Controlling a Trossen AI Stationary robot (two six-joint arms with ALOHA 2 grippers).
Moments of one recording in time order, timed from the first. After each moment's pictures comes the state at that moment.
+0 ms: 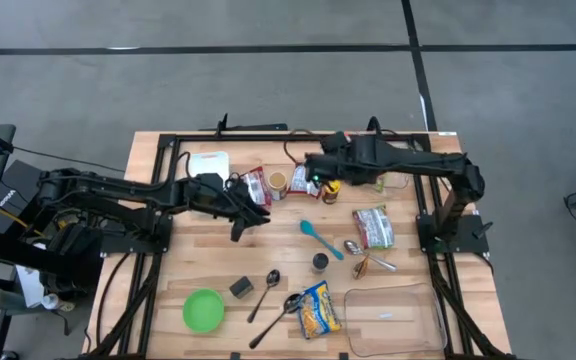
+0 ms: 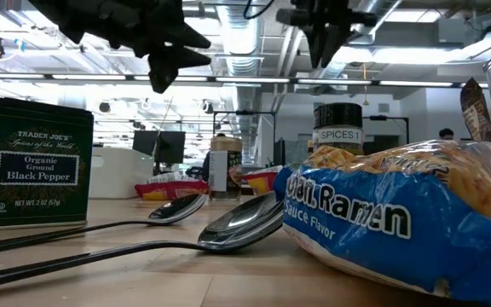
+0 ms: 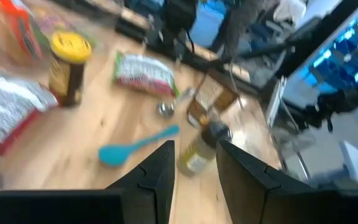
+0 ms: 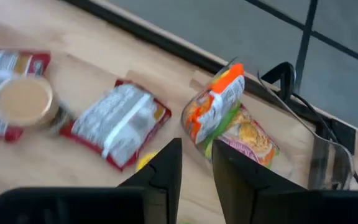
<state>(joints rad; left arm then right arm) 0.04 1.16 0.62 0.20 0.15 -0.41 -0.06 1.78 1.89 -1.51 0.68 0.98</state>
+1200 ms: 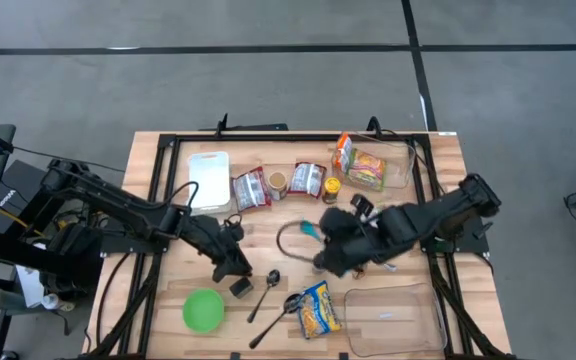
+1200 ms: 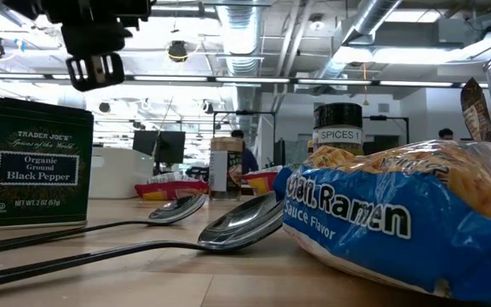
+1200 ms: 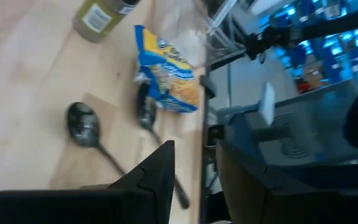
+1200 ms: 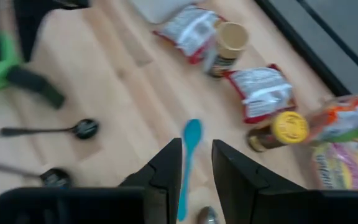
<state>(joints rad) -0.32 1.16 0.62 0.06 0.16 -0.89 0.45 1.75 1.89 -1.35 0.63 0.83</state>
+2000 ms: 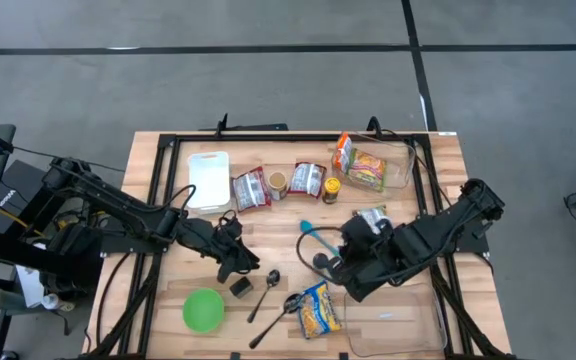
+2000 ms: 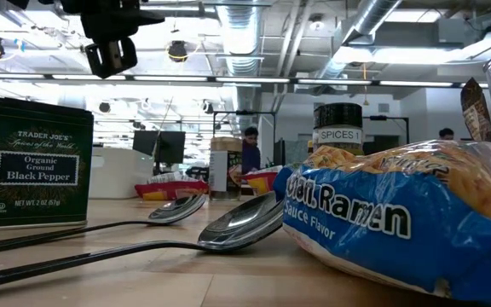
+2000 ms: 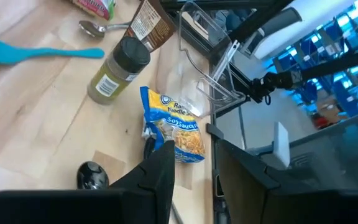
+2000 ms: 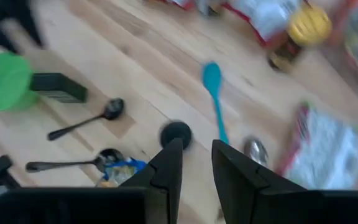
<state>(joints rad) -0.38 1.16 0.62 0.17 -0.09 -0.80 0.55 1.75 1.89 -1.52 0.54 1.46</state>
